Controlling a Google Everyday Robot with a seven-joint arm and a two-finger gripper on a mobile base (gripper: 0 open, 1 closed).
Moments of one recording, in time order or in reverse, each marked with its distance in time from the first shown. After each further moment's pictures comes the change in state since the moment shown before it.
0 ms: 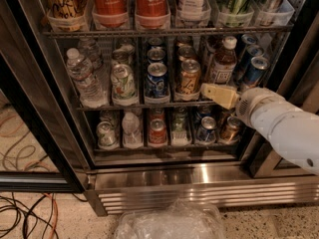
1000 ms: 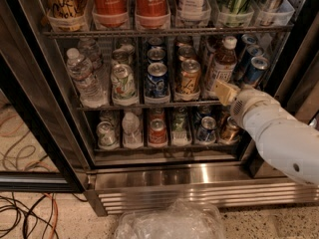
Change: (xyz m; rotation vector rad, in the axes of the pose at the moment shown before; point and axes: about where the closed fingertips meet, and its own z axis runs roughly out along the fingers) arm -0.003 0.008 0.002 0.044 -0.075 0.080
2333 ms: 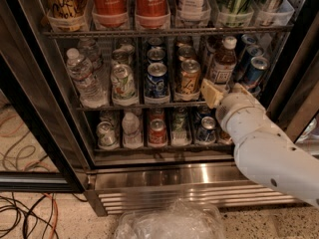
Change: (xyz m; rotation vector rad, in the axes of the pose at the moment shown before) arm 0.001 0.032 -0.007 -0.007 -0.088 -0.034
